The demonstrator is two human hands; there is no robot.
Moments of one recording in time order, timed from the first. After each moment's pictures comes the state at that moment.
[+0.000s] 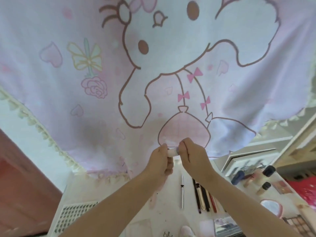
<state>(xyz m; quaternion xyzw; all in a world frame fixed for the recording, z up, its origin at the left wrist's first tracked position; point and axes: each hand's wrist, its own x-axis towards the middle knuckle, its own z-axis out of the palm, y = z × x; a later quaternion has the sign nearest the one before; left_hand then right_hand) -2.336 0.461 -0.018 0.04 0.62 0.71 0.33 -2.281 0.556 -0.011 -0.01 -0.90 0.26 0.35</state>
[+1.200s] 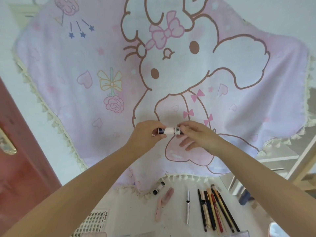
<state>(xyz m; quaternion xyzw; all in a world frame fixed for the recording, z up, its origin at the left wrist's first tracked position) -2.366 0.412 0.075 0.40 0.81 0.40 -0.16 -2.294 0.579 0.081 -0.01 -0.79 0.61 0.04</state>
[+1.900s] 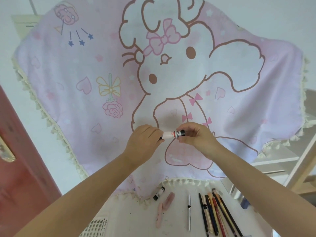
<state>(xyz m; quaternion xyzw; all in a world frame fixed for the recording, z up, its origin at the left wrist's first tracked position) -2.370 0.405 0.065 0.51 0.76 0.14 -0.38 -2.301 0.579 0.070 0.03 -0.79 0.58 0.19</state>
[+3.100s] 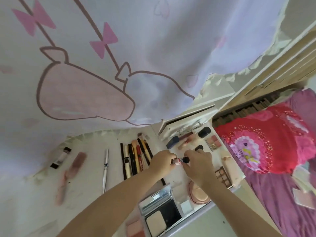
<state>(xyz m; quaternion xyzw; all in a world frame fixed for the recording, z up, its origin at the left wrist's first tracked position) -2.264 0.694 -0.223 0.49 0.79 0.23 0.29 -2.162 0.765 -0.156 -0.31 -0.95 0.03 -0.04</state>
